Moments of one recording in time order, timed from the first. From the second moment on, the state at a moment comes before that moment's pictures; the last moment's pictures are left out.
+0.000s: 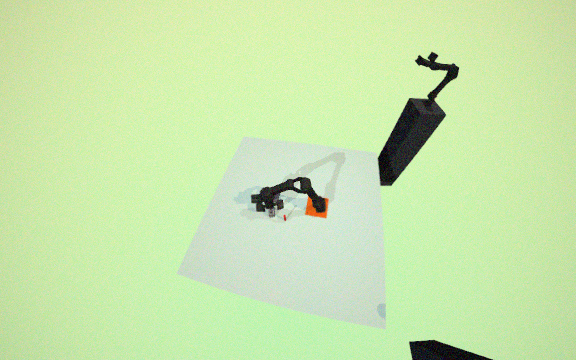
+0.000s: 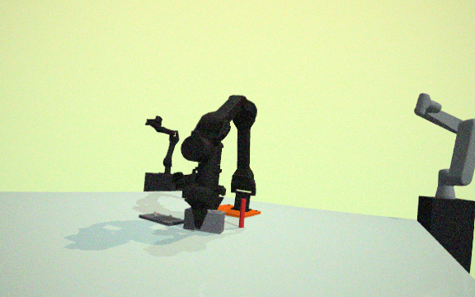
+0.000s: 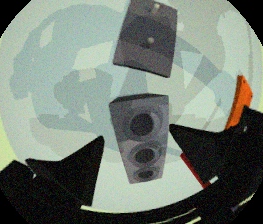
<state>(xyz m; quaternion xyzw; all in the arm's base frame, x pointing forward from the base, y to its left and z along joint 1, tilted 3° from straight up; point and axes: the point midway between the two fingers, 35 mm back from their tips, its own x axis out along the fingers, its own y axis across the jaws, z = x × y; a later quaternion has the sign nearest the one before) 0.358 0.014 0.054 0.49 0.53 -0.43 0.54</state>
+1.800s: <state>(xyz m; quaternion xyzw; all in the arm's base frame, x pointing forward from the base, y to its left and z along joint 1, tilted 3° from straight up) 0.363 0.014 0.116 0.48 0.53 -0.43 0.54</state>
